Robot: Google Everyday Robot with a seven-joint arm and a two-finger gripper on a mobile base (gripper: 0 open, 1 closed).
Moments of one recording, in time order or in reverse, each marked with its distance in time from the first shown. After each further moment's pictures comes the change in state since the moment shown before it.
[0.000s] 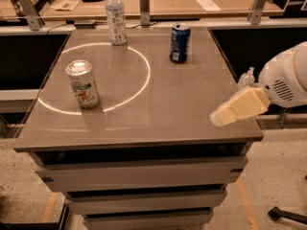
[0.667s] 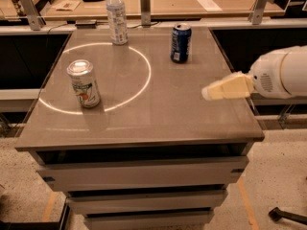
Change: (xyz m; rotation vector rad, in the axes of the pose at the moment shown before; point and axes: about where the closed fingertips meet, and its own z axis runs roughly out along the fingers) arm -0.029 -0.049 0.045 0.075 -0.259 0.142
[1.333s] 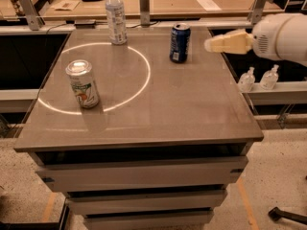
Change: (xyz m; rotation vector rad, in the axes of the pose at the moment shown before) arm -0.087 -0.077 0.031 0.114 -0.299 0.038
